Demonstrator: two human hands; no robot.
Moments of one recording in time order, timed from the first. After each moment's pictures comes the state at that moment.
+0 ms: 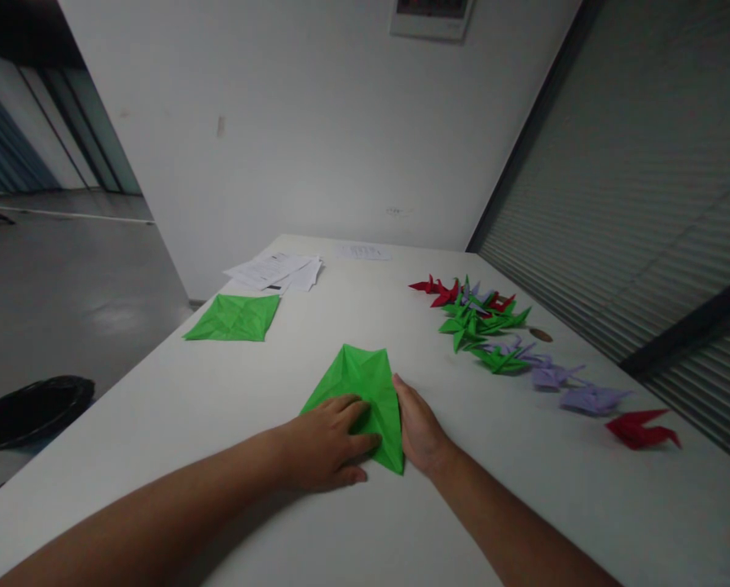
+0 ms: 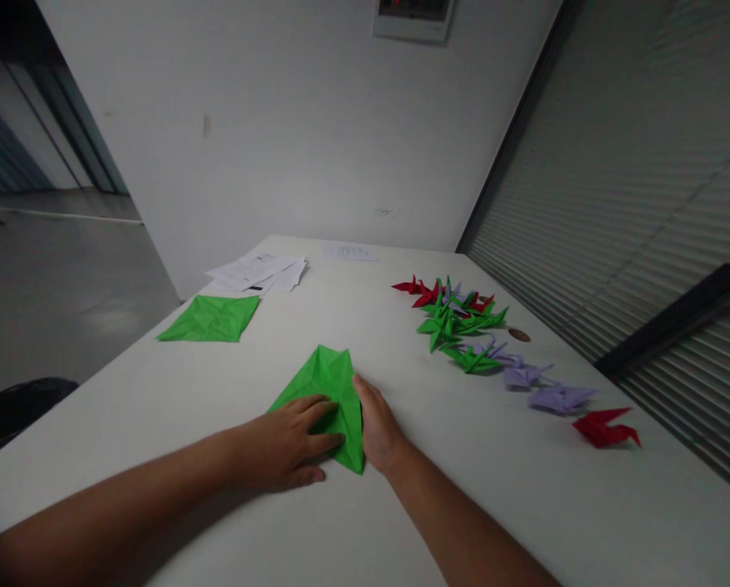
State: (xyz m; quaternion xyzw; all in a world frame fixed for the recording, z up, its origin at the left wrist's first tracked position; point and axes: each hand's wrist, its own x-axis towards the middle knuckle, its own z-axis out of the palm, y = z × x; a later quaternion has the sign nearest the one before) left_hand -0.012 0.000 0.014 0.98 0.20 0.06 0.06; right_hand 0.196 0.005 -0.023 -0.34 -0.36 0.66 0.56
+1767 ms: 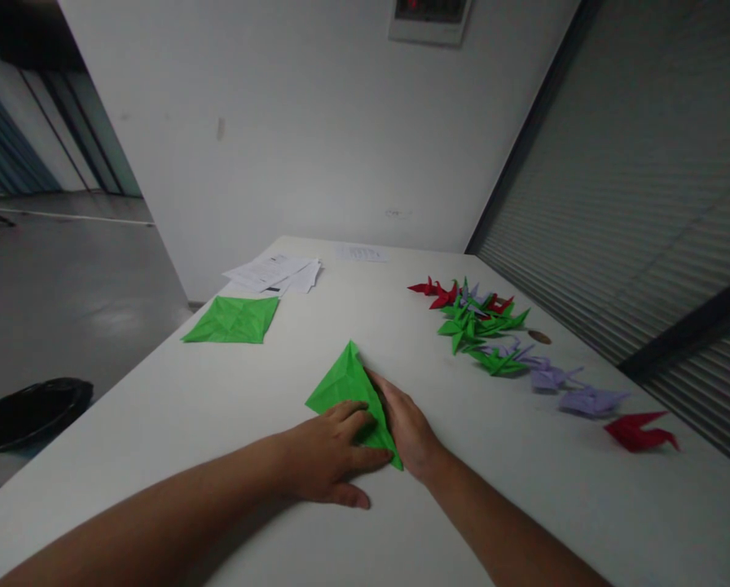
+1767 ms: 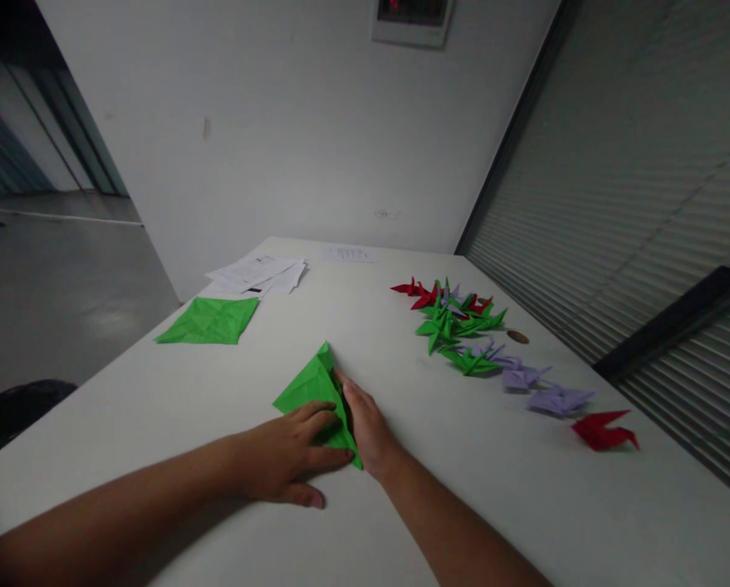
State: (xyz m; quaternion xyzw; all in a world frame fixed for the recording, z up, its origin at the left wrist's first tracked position) left_hand -0.009 0.002 -0.001 0.98 0.14 0.12 0.08; right_hand 0.191 0.002 -0.019 -0.38 -0.50 0.56 0.54
